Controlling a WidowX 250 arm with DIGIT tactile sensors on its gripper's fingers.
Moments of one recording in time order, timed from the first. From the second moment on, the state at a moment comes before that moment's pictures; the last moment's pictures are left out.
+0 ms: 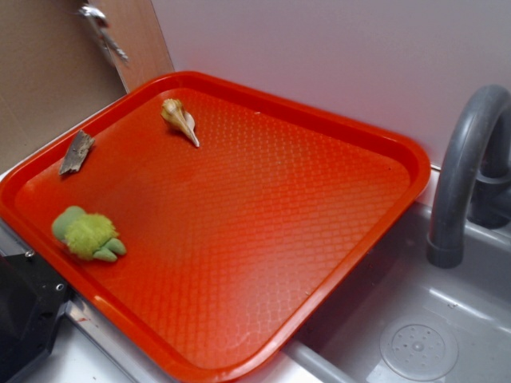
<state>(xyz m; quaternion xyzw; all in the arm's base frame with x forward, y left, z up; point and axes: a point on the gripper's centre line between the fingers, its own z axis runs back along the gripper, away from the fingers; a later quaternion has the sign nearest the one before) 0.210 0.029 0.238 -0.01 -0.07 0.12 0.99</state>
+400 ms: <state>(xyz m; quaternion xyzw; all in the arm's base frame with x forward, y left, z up) 0.206 0.001 0.232 0.02 -0.07 0.09 0.99</state>
